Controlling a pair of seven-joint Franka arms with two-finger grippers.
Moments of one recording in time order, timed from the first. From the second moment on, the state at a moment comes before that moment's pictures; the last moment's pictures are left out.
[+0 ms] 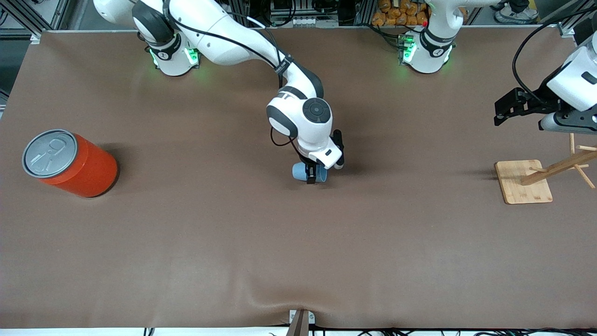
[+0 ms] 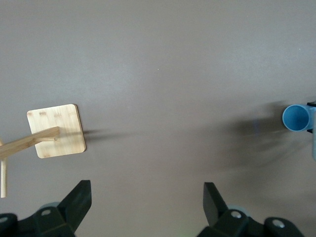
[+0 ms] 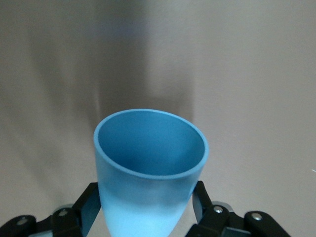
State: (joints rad) left arm -0.04 0.01 -0.08 -1.52 0.00 1.55 0.00; right arm 0.79 0.90 0.09 -1.24 -0.21 2.14 -0.66
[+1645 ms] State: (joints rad) left arm -0.05 0.20 -0.07 -1.53 -0.45 1.82 0.00; right arm 0.74 0.79 0.07 -1.16 -0.14 1.90 -0.63
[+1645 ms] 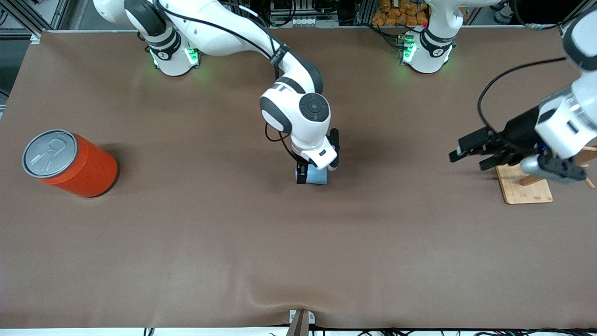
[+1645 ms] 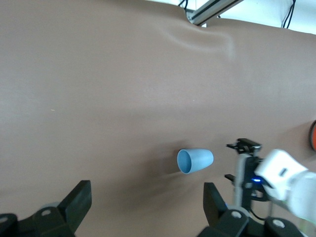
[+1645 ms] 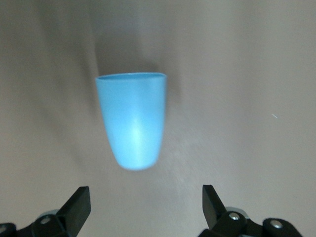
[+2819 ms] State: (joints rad) left arm -0.39 0.75 -0.10 -1.53 -0.84 2.04 -0.18; right arm 0.01 0.44 0.07 -1.12 0.13 1.63 -0.72
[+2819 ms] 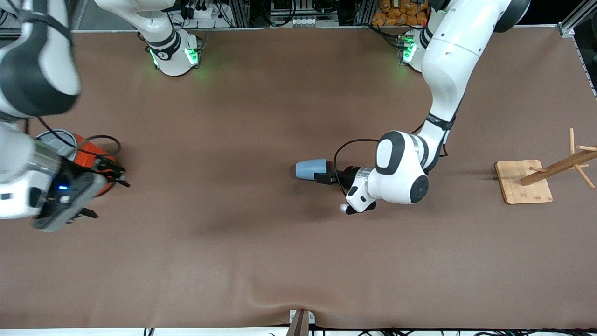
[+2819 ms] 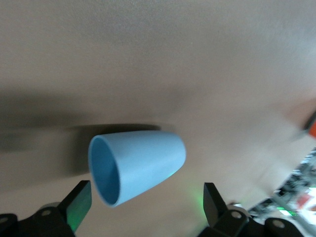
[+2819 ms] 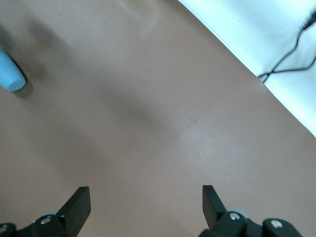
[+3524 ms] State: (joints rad) left arm -0.44 0.83 -0.10 -1.54 -0.87 2.06 -0.18; right arm -0.04 0.21 -0.01 -1.18 0.18 1.33 -0.07
